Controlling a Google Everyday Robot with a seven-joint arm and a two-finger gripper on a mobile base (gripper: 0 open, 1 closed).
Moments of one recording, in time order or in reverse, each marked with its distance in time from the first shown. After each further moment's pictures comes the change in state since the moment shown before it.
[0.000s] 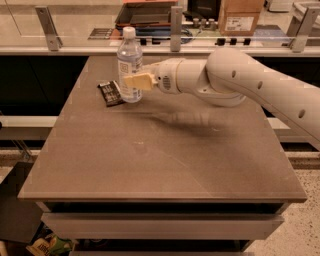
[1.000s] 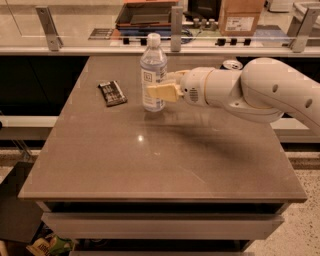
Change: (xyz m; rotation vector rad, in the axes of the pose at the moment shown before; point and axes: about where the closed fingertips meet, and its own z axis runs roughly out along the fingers) arm 0.017 0.006 -0.081 0.070 0.019 -0.025
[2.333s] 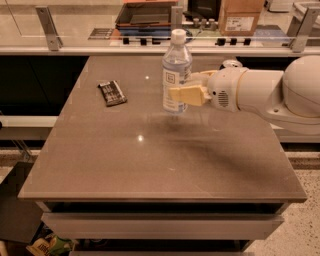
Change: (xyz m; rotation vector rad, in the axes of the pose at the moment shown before) arm -0.003 0.008 -0.073 0.063 0.031 0.001
